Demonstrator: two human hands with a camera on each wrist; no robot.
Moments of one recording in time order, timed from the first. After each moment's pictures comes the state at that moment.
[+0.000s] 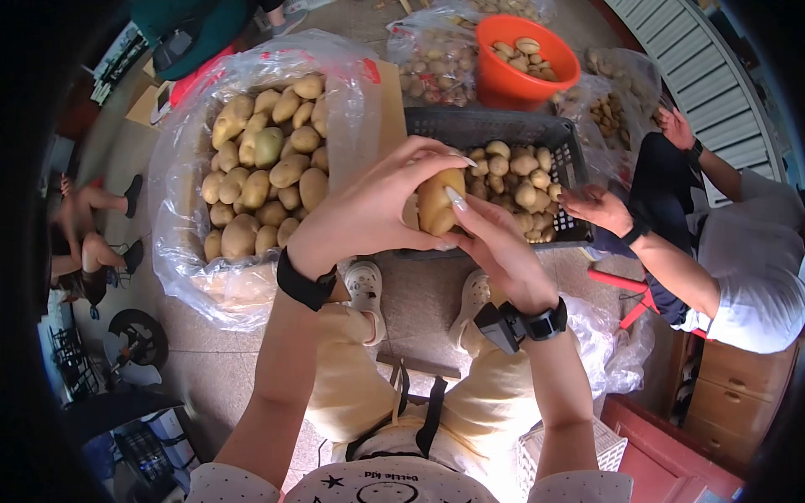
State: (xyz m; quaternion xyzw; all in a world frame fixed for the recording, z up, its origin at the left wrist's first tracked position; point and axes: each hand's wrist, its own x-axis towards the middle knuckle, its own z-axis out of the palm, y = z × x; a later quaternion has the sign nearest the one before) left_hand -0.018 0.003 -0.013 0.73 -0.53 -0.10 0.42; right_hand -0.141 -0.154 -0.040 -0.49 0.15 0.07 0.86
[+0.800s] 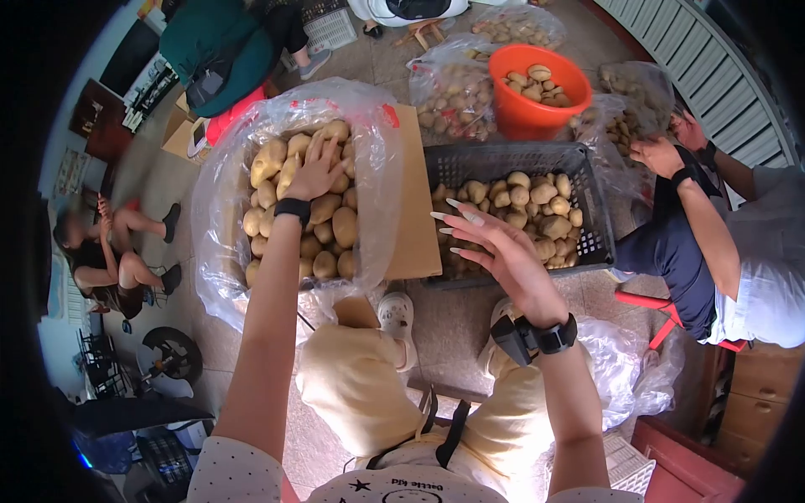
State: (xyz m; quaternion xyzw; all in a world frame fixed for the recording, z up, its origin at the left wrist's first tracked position) left_hand 0.155 0.081 -0.097 0.96 -0.26 -0.04 0.03; right_hand -0.138 -0.167 -0.029 -0.51 0.14 0.07 0.84
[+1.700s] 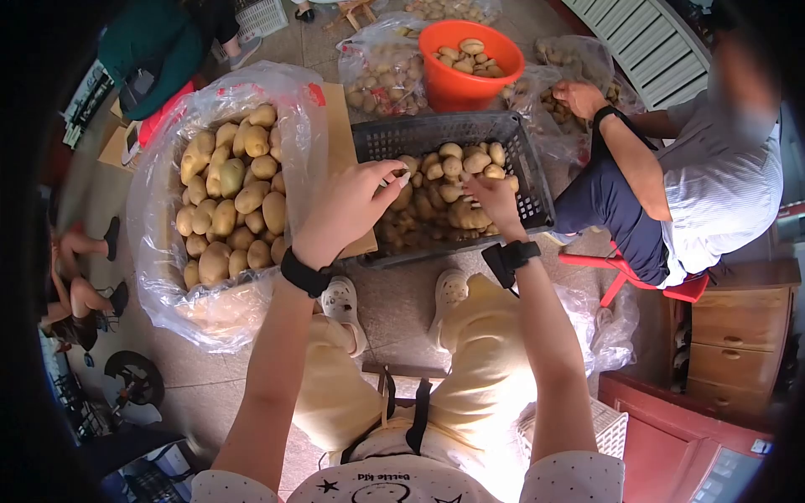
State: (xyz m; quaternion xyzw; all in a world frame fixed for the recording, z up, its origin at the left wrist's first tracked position) left_hand -0.029 -0.036 -0.031 0.83 -0.42 -0.07 0.35; right_hand -0.133 -0.286 -0.154 -0.78 0.29 -0.03 0.55
